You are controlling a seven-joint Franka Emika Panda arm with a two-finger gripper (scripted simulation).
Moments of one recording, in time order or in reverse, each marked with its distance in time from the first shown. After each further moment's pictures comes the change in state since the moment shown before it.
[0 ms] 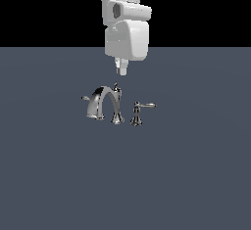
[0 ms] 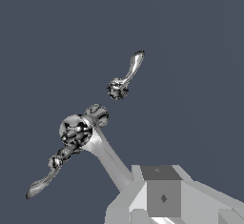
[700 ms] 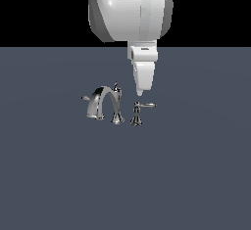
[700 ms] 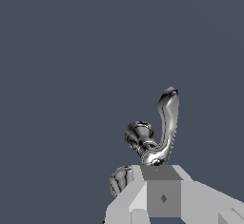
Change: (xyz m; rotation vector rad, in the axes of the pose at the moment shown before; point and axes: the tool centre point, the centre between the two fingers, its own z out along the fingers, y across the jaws) arm 0.084 -0.033 0.084 0.013 0.007 0.408
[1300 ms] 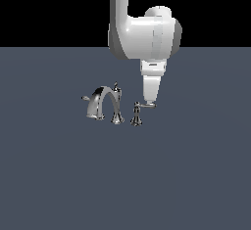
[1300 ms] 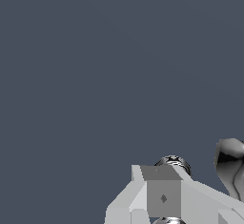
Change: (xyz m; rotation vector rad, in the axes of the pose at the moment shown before) arm 0.045 -0.022 0.043 0.008 0.002 0.220
